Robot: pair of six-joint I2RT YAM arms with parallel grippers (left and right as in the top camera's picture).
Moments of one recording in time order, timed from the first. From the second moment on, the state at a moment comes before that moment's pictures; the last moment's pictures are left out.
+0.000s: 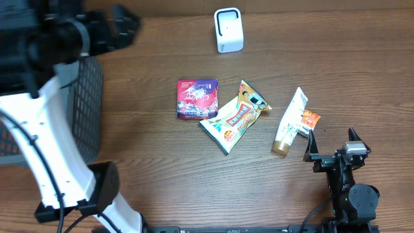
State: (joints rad) left arm 0.14 1.89 2.79 -1.69 0.38 -0.21; right arm 0.03 0.01 0.02 -0.04 0.00 -0.01
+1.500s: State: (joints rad) left arm 0.58 1.48 2.15 -1.69 0.45 -0.13; right arm -0.02 0.75 0.82 0.09 -1.25 0.28
